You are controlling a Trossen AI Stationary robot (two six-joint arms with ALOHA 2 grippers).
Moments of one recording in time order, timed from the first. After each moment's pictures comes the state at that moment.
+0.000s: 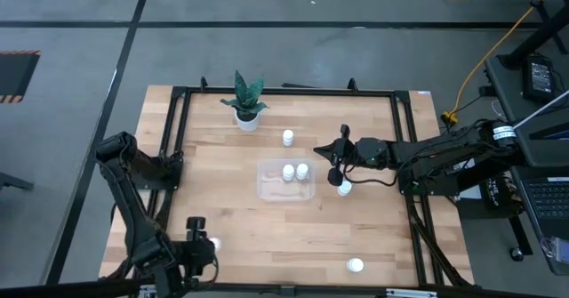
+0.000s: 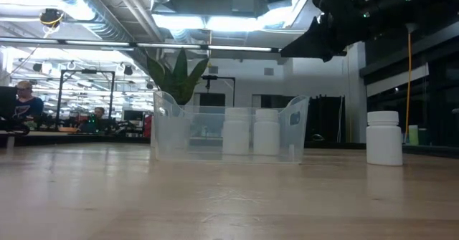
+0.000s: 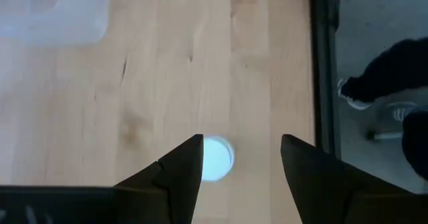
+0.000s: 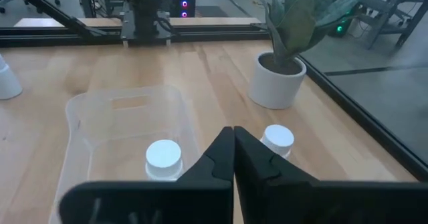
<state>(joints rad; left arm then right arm) -1.06 1.67 1.43 -1.11 -0.47 -1.05 0.06 1.20 0.52 0.39 0.32 0.02</state>
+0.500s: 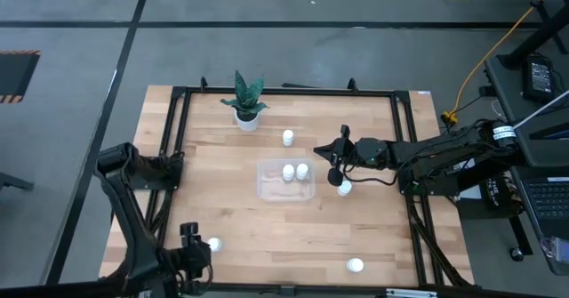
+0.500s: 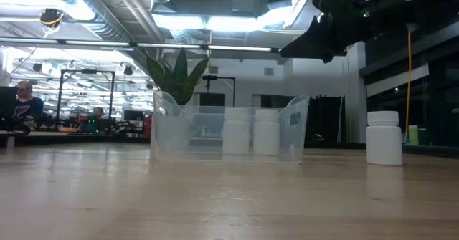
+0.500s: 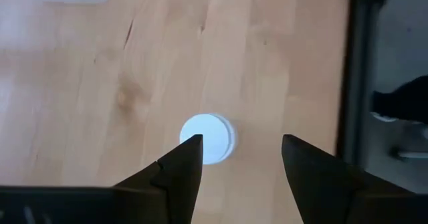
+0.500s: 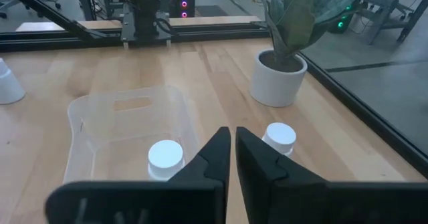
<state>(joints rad) -1.12 1.79 1.41 -1.13 -0.51 -1.25 0.06 1.20 0.52 0.38 0.32 0.05</state>
